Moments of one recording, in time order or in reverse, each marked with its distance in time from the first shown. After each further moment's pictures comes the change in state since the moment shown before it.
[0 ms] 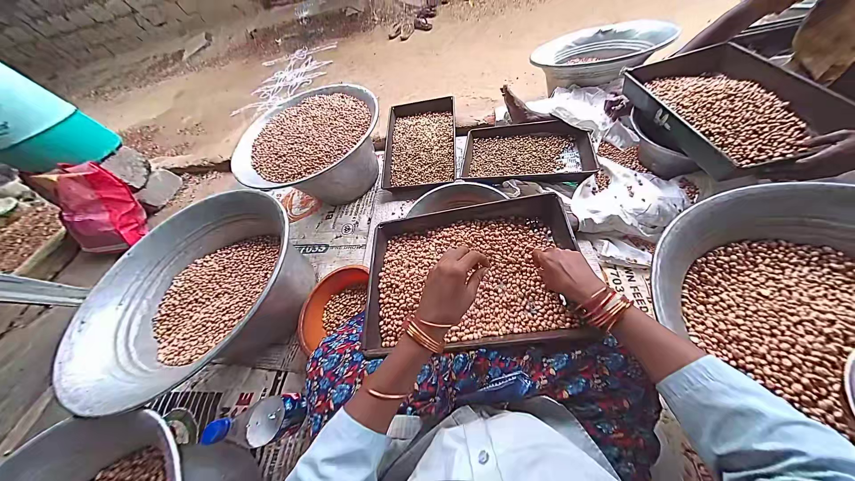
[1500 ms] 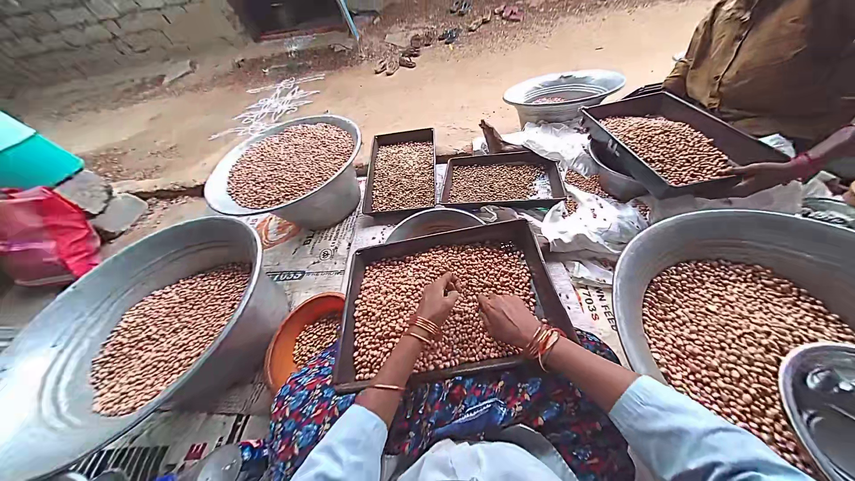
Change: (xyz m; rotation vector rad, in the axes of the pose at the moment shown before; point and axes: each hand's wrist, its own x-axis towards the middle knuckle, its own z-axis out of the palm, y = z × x) left_hand 0.024 -0.043 0.053 -0.285 -0.399 -0.505; right_hand -0.008 -0.051 0.024 0.073 -0.091 -0.193
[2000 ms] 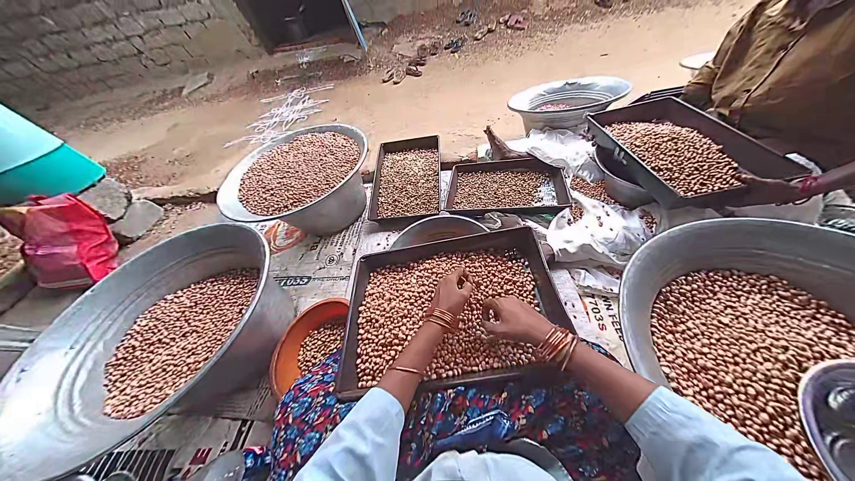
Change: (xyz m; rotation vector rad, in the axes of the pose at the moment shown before) left_hand 0.038 0.014 0.011 0.061 0.066 -0.018; right_hand 0.003 0.021 -0.018 0.383 -0.020 -0.035
